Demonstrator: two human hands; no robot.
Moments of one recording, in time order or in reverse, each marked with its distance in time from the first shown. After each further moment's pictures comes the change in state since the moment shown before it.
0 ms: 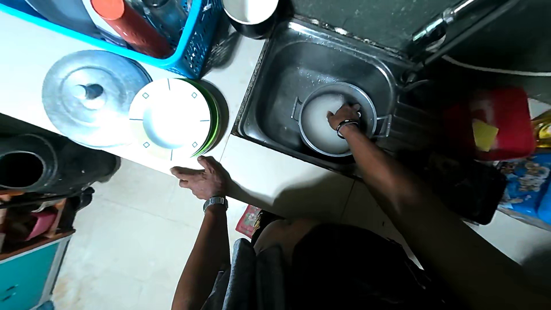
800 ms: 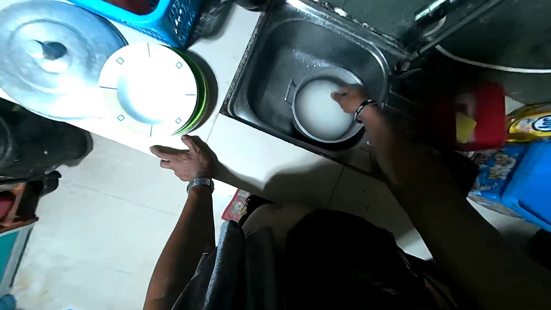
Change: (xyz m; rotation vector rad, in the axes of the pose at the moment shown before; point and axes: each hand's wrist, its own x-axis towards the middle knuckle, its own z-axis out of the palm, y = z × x) left_hand -0.001 -0.005 0.002 -0.005 -0.009 0.006; right_hand 0.007 0.042 -0.039 0.155 -0.127 -0.325
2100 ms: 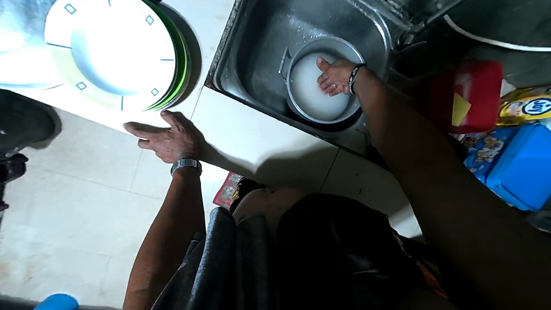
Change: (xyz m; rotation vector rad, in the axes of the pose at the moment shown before) left_hand 0.007 0.000 0.004 0.044 0.023 -0.011; right_hand 0.007 -0.034 0.012 0.227 -0.307 0.269
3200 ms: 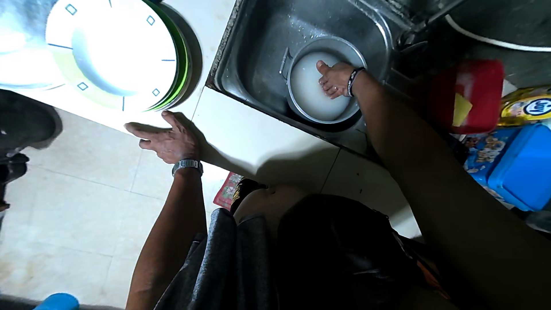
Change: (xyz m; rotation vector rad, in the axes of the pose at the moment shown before) left_hand 0.001 -0.001 0.000 -0.034 0.010 0.002; right_hand 0.004 0.004 0.005 0.011 0.036 0.035
